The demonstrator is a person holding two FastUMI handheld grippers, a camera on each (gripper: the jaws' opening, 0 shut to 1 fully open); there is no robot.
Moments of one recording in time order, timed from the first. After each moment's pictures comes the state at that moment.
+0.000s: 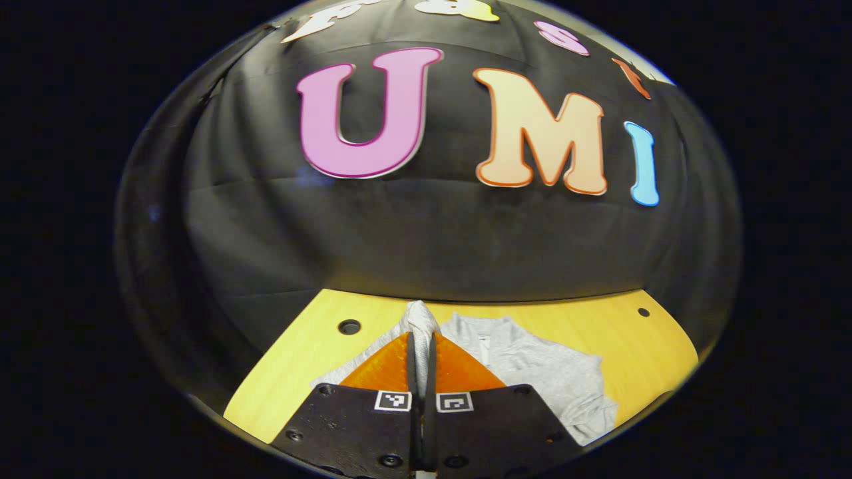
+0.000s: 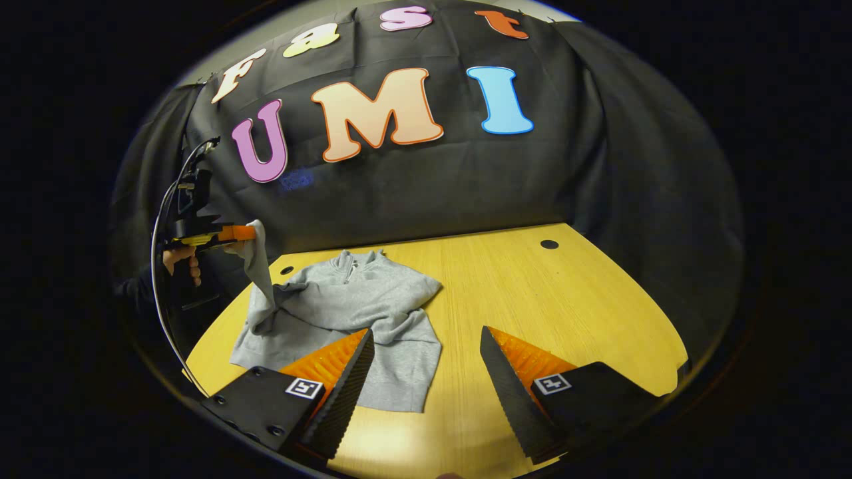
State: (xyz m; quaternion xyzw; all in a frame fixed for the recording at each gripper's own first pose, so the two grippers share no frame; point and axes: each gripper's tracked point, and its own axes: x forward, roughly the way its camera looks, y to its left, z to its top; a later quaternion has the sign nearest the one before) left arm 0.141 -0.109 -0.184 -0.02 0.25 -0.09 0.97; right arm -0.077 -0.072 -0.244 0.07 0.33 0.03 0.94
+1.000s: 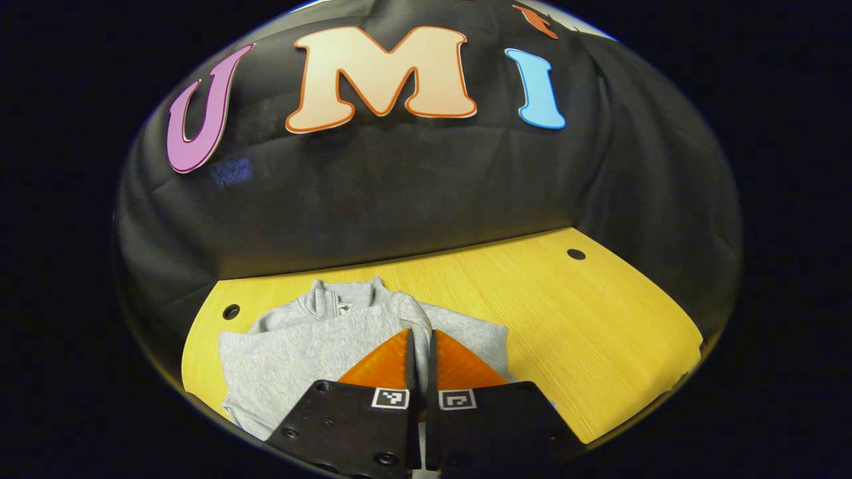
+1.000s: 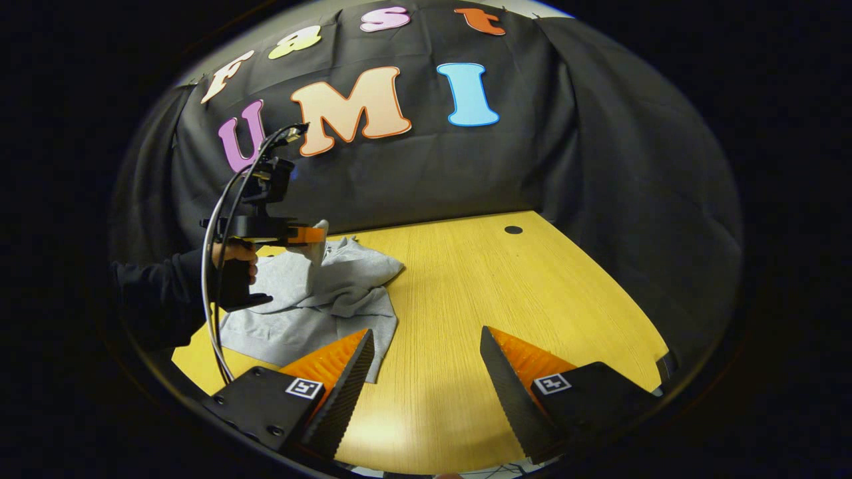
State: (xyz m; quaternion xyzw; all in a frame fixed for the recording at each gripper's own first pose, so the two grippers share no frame) left arm 0.089 -0.313 -0.258 0.05 0.31 -0.22 0.92; right arm -0.115 -0.133 -0.250 0.06 0.35 0.01 0.94
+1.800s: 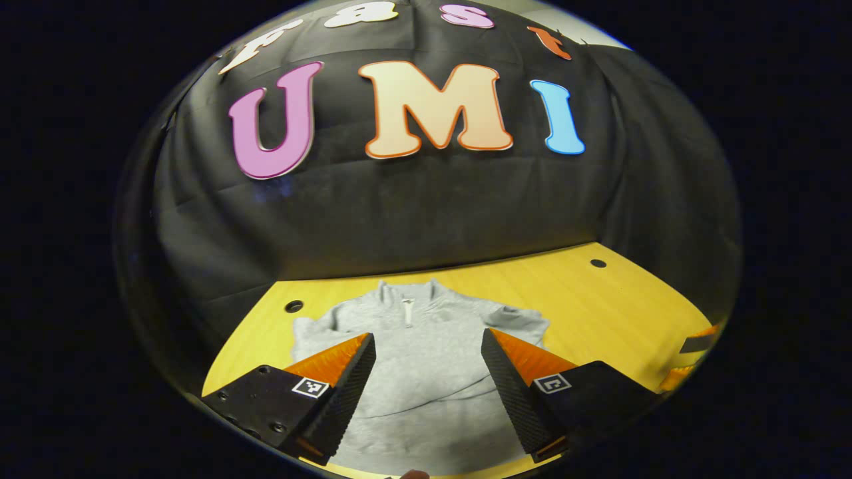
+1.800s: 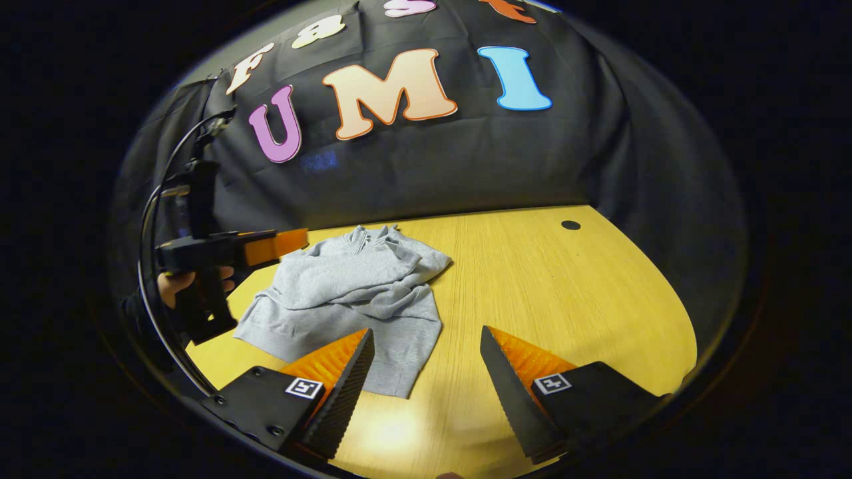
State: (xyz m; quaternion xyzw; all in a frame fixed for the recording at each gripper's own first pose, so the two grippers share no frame) left arm 0.030 -0.178 -0.213 0.05 0.25 -0.14 0.96; right arm -0.071 -0.075 -0.286 0.07 0.36 0.11 0.92
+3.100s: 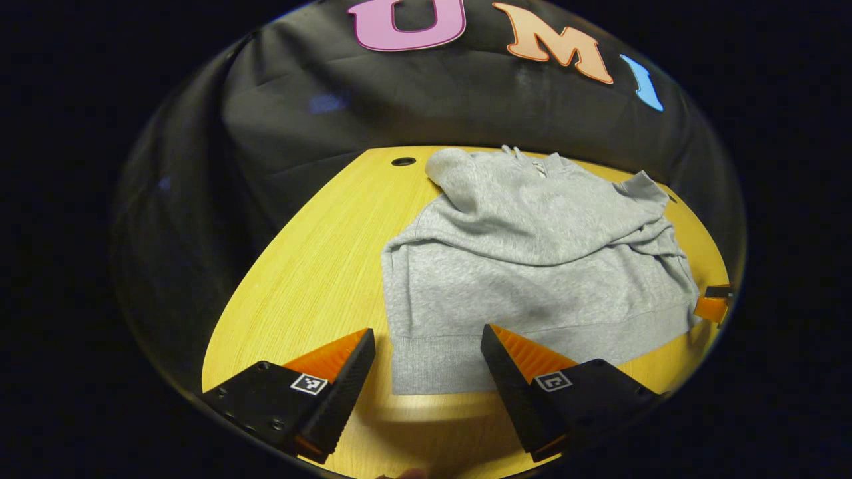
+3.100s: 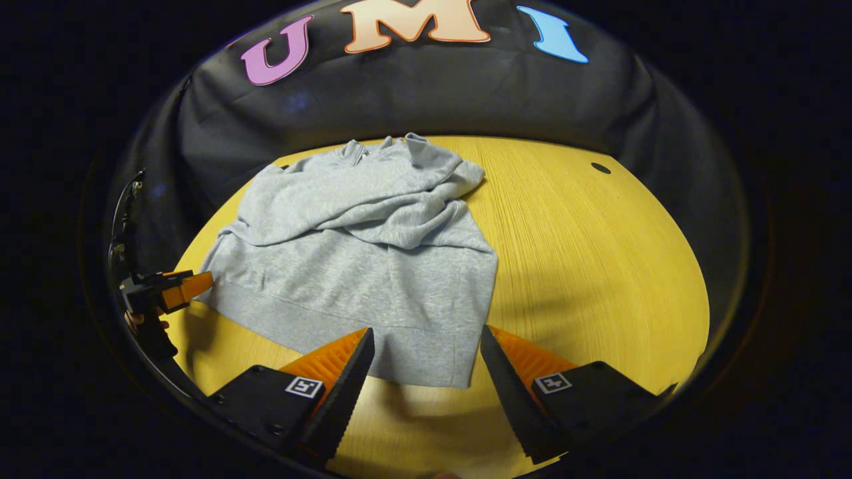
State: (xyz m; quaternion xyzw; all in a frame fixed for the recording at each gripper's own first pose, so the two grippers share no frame) left arm -0.076 0.026 -0.366 0.02 0.44 -0.04 0.90; right arm -0.107 0.000 -0.396 0.00 0.51 0.07 0.86
